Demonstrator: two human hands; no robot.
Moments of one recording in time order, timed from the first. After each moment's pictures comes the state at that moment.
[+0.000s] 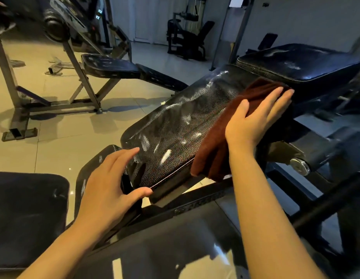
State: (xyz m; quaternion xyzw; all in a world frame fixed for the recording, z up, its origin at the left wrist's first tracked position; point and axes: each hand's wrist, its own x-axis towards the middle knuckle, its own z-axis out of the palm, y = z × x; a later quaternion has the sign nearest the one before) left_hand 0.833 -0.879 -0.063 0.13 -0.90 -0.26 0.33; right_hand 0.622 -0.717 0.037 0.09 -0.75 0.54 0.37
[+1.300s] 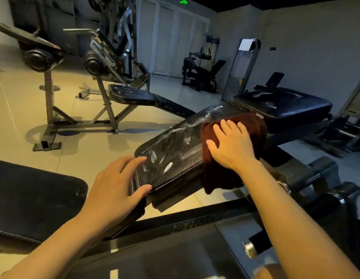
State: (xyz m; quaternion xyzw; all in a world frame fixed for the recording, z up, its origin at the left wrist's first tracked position) left_hand 0.874 -0.845 -0.016 0.19 -0.92 -0.17 0.31; right_hand 0.638 -0.679 0.079 0.37 -0.90 -0.05 0.24
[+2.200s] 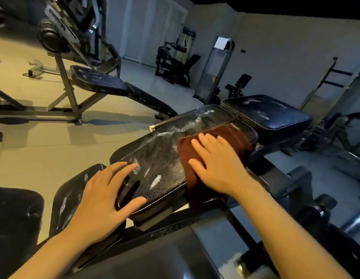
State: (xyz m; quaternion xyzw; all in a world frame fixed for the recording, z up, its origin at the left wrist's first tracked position) left_hand 0.820 -0.888 -0.060 0.07 -0.88 -0.29 0.36; right_hand 0.645 -0.689 0.070 0.44 -0.87 -0.08 0.19
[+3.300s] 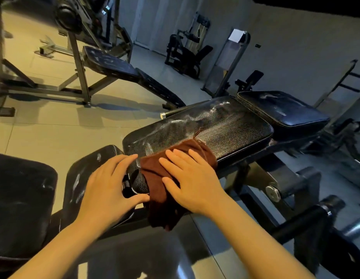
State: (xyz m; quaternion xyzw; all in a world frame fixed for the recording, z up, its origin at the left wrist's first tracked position) left_hand 0.833 -0.880 -0.078 0.18 -0.88 -0.28 0.34; right_hand 0.708 -0.724 0.008 0.53 -0.83 -0.06 0.17
